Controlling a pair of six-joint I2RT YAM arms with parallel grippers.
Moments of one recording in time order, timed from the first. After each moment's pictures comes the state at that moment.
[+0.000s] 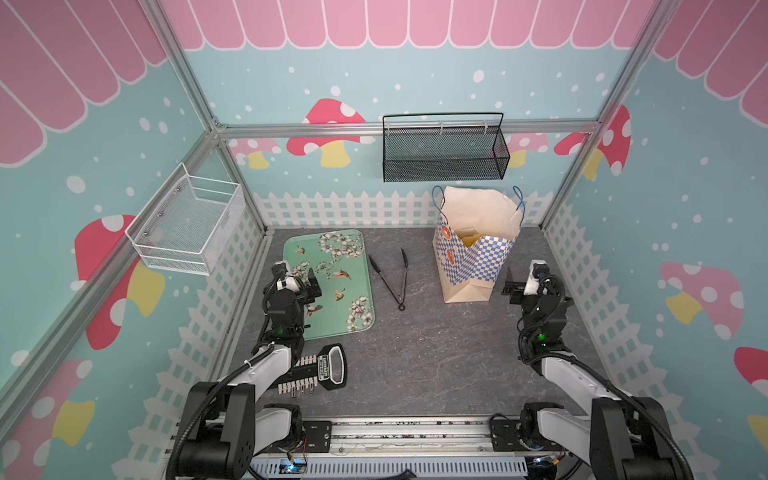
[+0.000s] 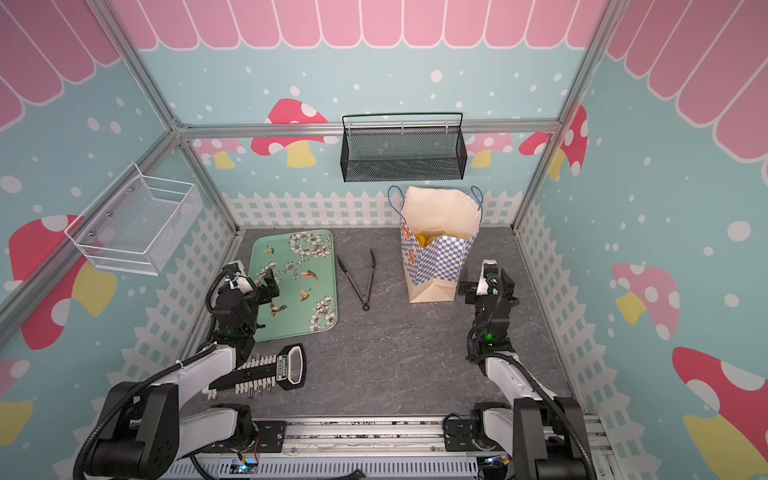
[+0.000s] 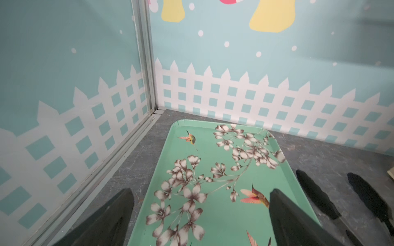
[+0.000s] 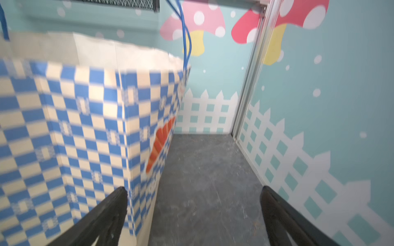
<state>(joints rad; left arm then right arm) -0.03 1.19 0.43 0.63 -0.26 -0.14 0.01 1.10 0.45 0.64 0.16 -0.09</state>
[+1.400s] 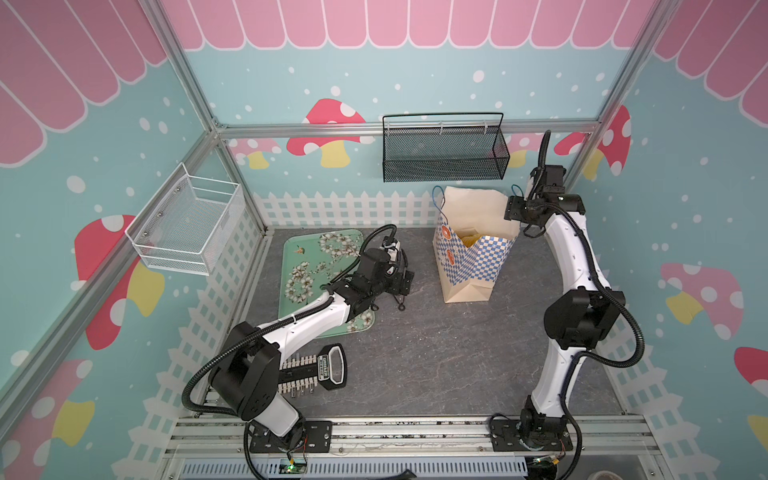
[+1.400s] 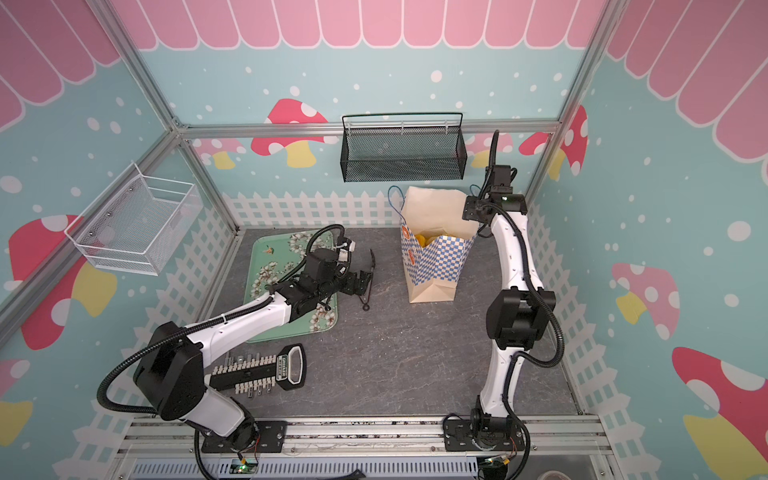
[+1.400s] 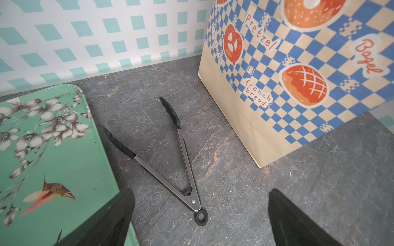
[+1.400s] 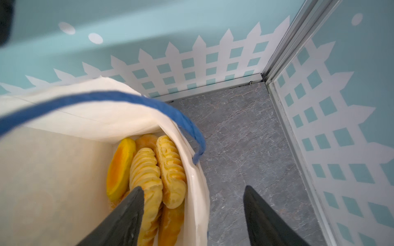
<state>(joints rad) -0.62 1.58 1.13 -0.09 -0.08 -0.21 -0.04 2.03 2.20 -0.94 0.05 0.15</state>
